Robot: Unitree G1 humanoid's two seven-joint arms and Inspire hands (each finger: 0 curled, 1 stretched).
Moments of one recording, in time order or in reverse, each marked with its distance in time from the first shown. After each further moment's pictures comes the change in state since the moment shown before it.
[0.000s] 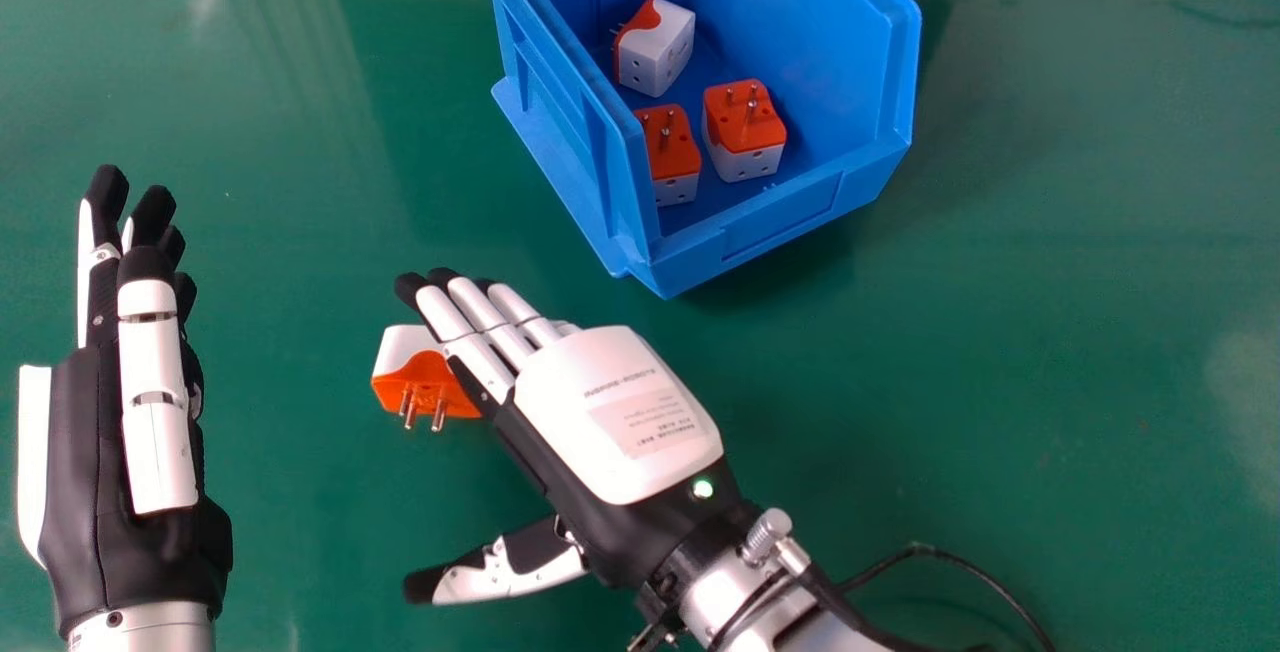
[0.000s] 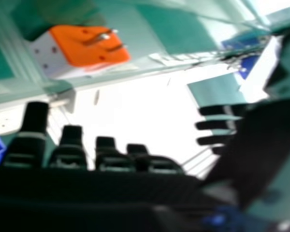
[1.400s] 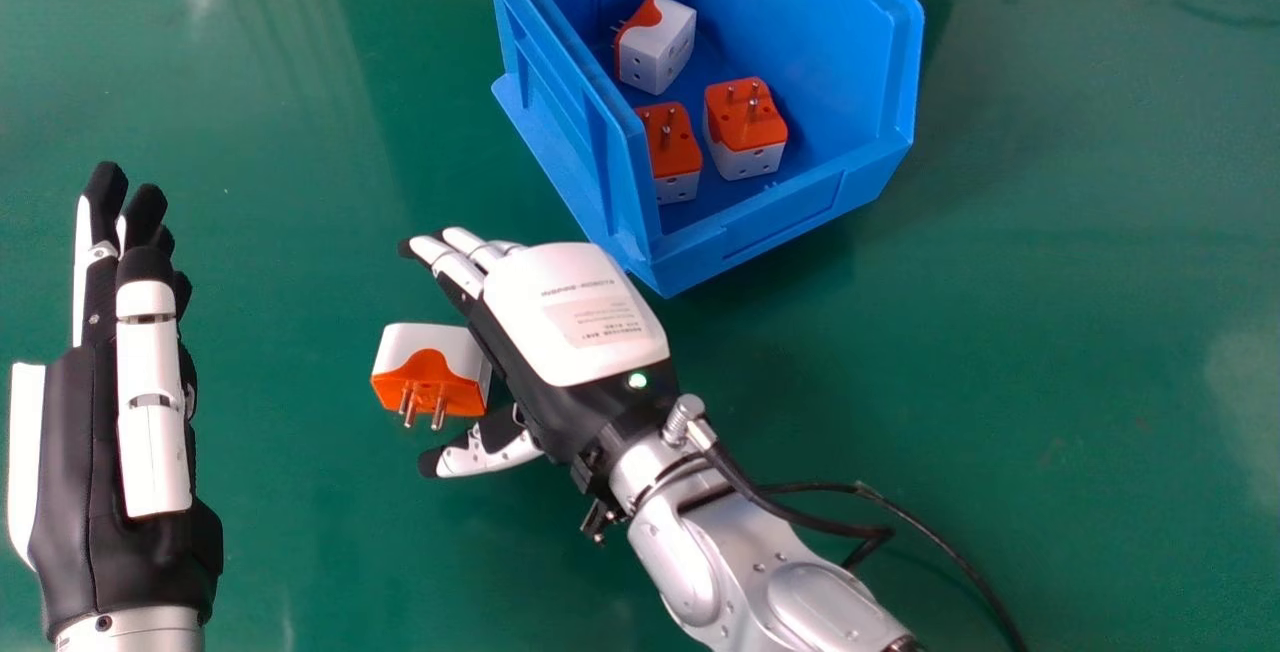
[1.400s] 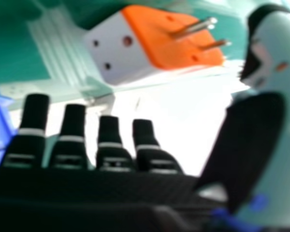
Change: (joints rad) left arm 0.010 0.025 -0.001 -0.024 0.001 0.001 0.002; right arm -0.361 0.181 0.012 0.498 0.094 0.125 -0.132
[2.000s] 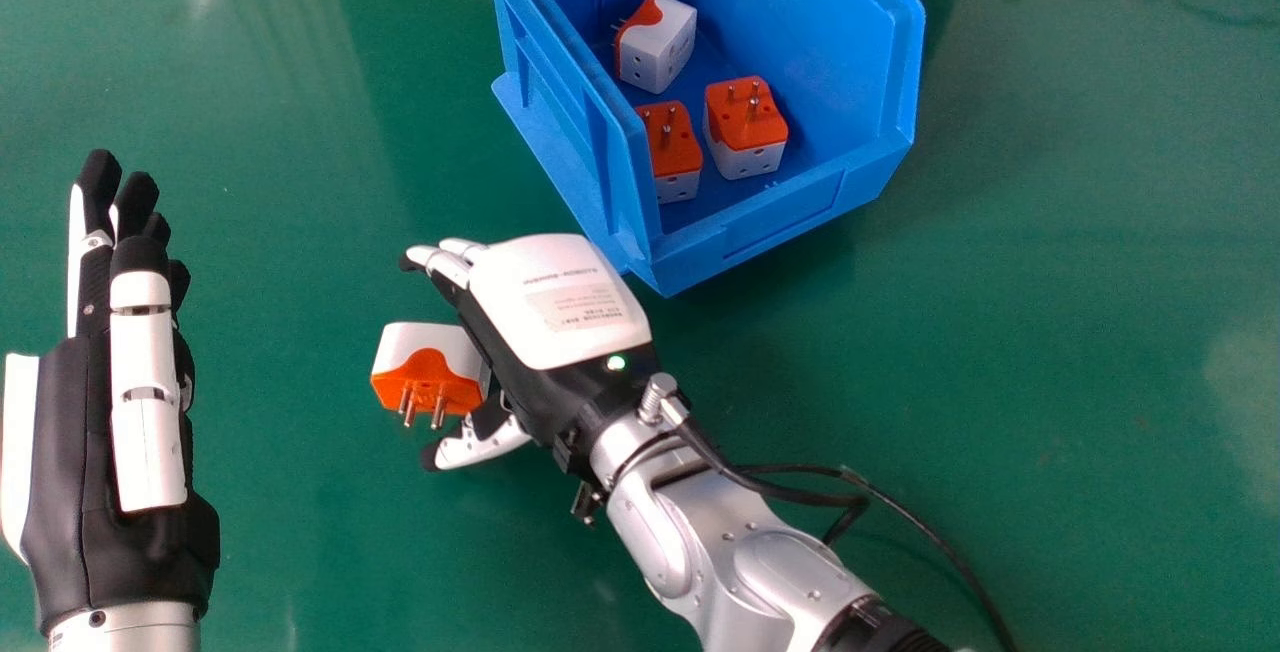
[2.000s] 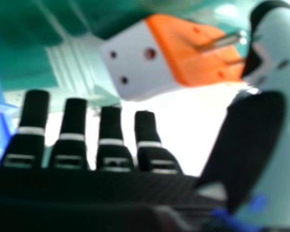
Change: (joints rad) left arm 0.001 0.005 0.002 -0.016 -0.009 0.012 -0.009; right arm -0.094 0.043 0.015 0.140 0.023 0.029 -0.020
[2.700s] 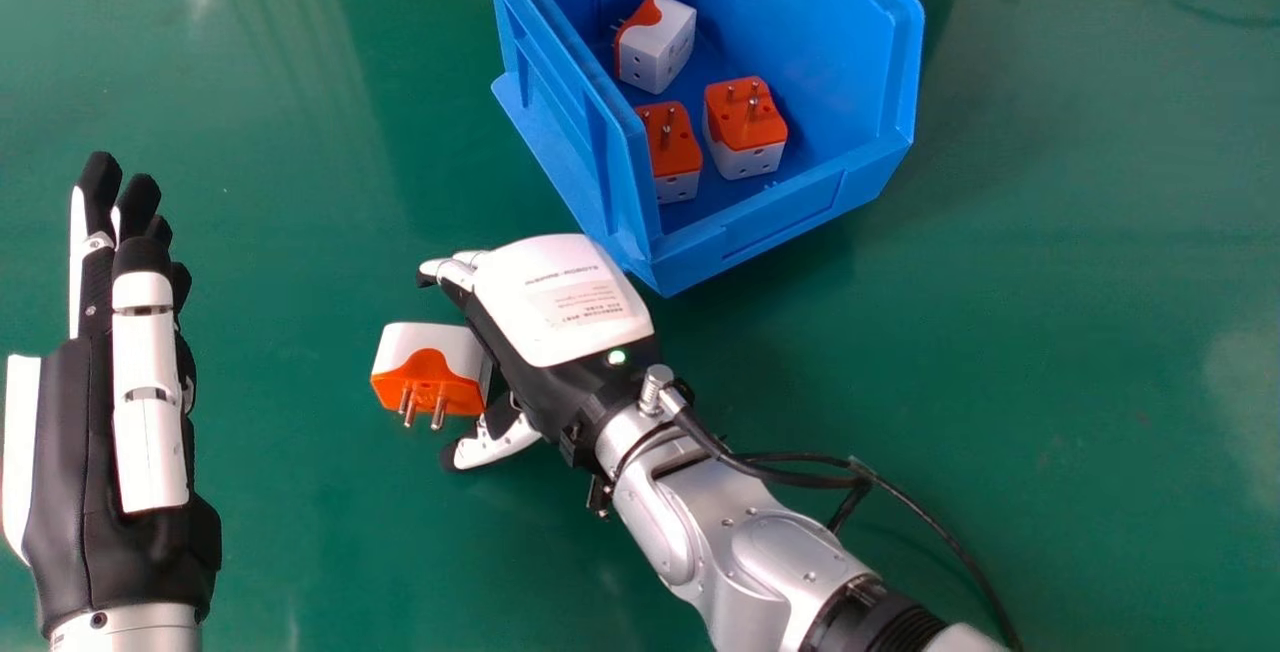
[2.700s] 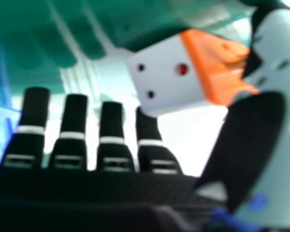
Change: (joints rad) left arm 0.009 -0.001 -0.007 -0.017 0.004 0.015 0.013; right arm -0.056 -0.007 0.033 0.080 0.004 0.011 0.008
